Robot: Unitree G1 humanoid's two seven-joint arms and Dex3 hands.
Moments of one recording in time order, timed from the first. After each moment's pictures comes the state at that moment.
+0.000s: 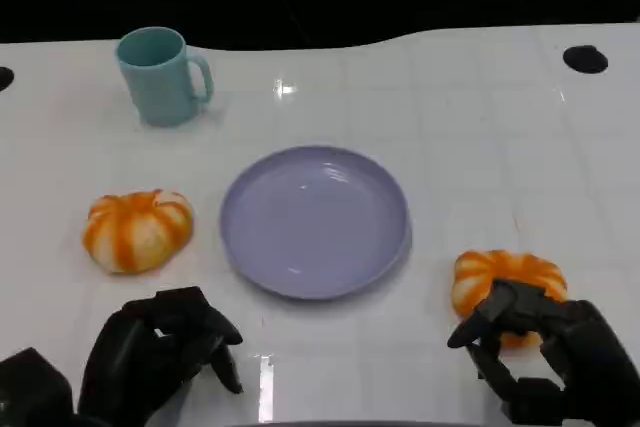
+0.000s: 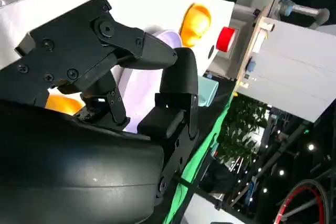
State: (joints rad) left arm -0.07 -0.01 0.15 0.61 -0.32 -0.48 -0.61; right arm 0.00 -0.11 0.07 0.47 0.03 -0.86 0.31
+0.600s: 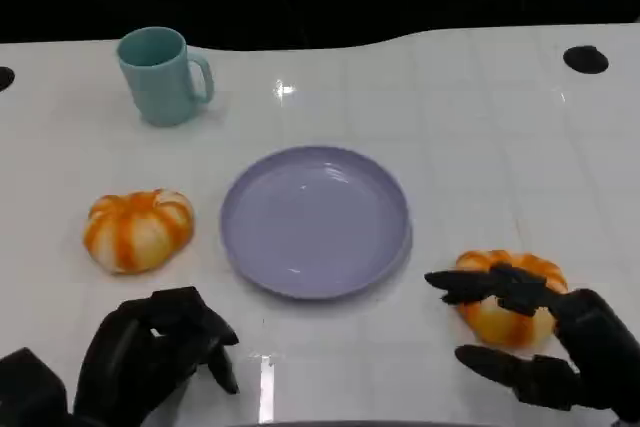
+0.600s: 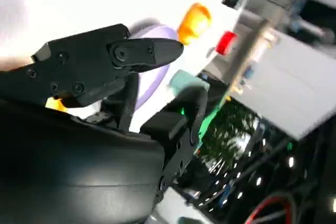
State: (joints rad) left arm -0.07 0.00 0.15 0.61 -0.33 -0.48 -0.62; right arm 0.02 -0.19 0.04 0.29 -0.20 -0.86 0.22
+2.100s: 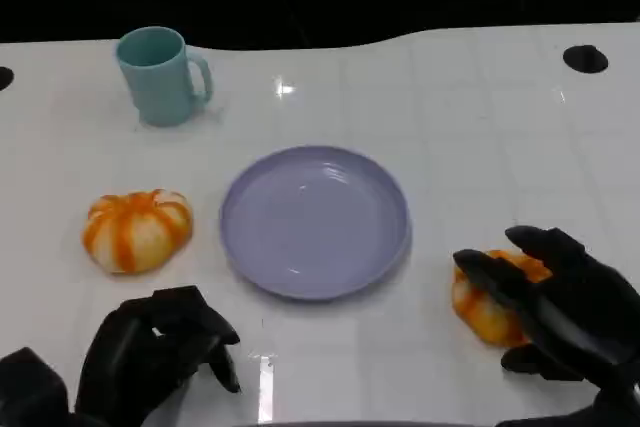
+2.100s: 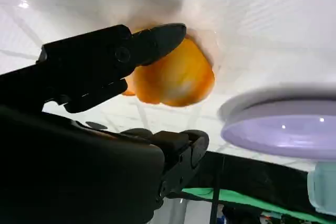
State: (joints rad) left arm -0.07 -0.01 0.15 0.60 -0.34 -0.47 -0.61; right arm -0.08 -0.40 0.30 0.15 -1.06 -0.20 -0.13
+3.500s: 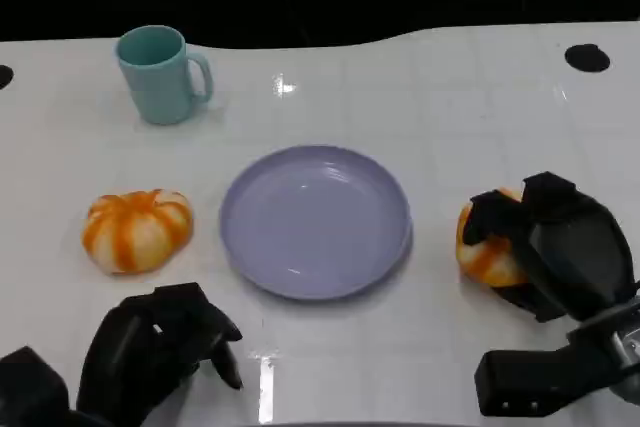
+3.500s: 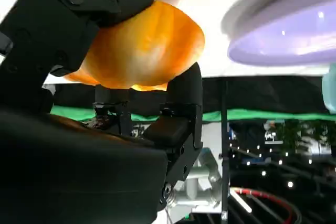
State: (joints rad) left arm -0.07 -0.01 0.14 0.58 -0.33 -0.47 -0.61; right arm -0.44 -0.35 0.47 0.73 -0.93 -0.37 -0.76
